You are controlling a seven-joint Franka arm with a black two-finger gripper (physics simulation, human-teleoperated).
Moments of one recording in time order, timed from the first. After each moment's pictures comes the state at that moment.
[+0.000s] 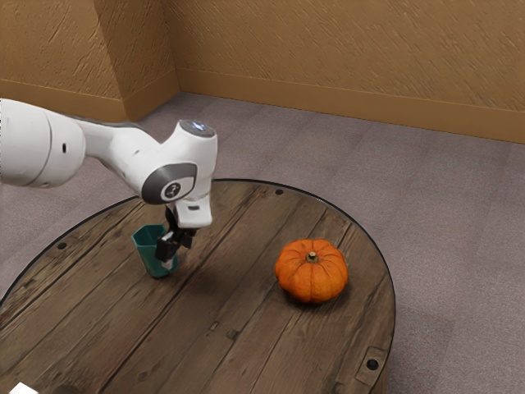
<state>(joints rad) -0.01 0.30 -0.05 -1.98 0.34 2.09 1.27</state>
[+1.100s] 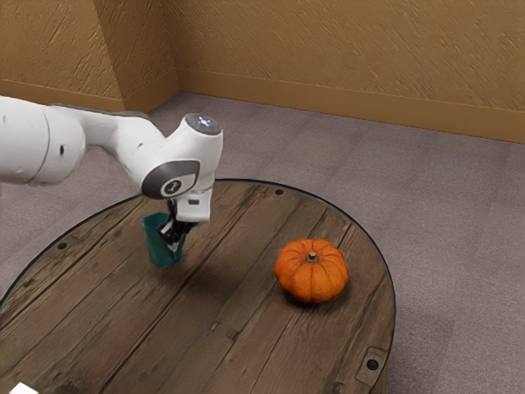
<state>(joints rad) -0.05 0.28 -0.03 -1.95 0.46 2.10 1.30</state>
